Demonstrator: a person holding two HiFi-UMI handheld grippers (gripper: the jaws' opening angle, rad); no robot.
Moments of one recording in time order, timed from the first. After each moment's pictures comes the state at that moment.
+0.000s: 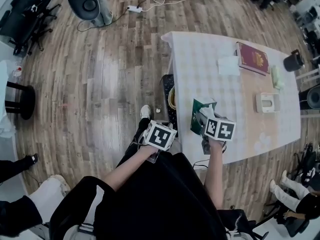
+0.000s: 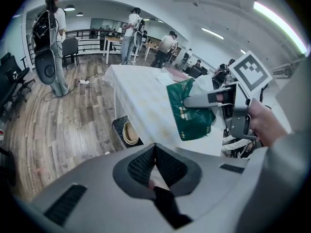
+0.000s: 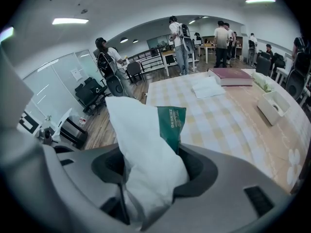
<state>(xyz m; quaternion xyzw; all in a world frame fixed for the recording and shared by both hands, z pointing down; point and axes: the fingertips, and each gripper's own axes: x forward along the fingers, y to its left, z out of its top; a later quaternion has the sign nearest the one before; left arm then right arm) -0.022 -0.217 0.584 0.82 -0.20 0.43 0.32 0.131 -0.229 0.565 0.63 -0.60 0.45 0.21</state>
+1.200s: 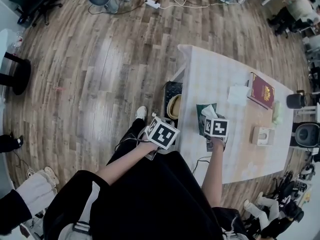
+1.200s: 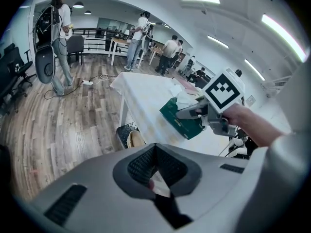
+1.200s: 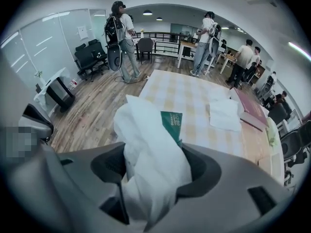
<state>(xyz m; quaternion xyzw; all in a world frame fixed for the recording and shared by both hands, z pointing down) -0.019 -0.312 0.582 0.82 -0.21 0.40 0.35 0.167 -0.336 0.610 0.59 -0.58 0.37 0.41</state>
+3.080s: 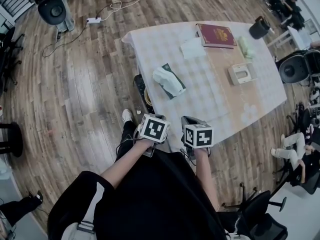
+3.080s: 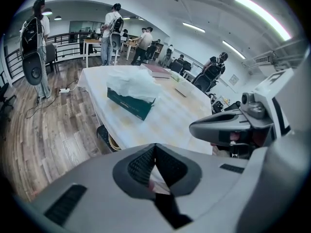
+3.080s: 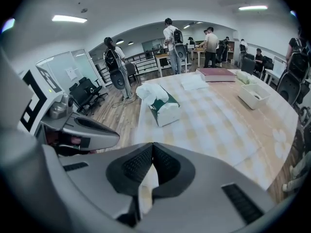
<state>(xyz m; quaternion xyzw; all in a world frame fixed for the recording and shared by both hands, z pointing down) 0.039 -0.189 0.587 0.85 -0.12 0.43 0.28 0.108 -0.146 0.565 0.67 -0.57 0.43 0.21</state>
